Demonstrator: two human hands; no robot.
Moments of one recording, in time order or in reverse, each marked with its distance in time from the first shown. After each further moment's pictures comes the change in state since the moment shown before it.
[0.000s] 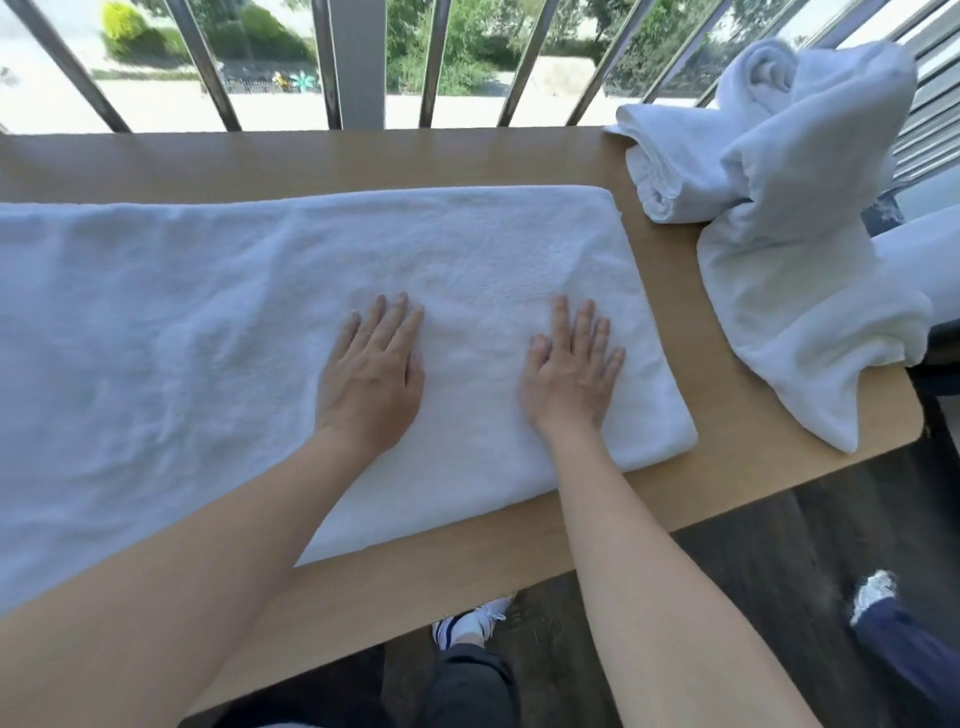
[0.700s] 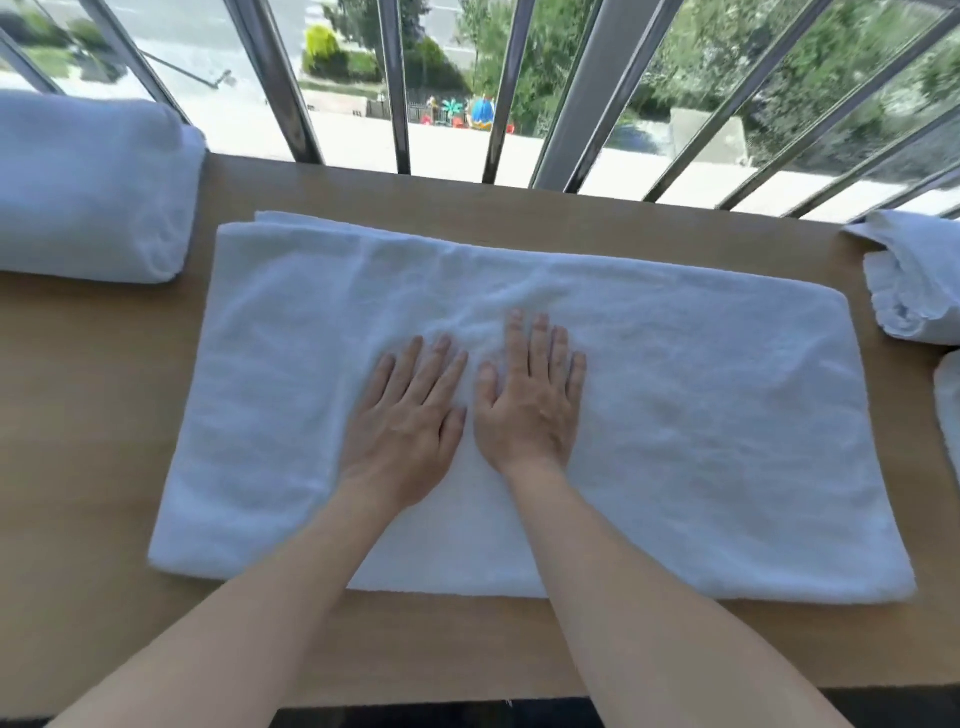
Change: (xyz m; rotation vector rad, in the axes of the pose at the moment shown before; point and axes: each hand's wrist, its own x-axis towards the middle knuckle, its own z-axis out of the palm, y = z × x) left_hand -0.068 -0.149 -0.064 0.195 -0.024 -0.146; right_hand -0.082 -0.229 0.060 0.071 0.118 -0.483
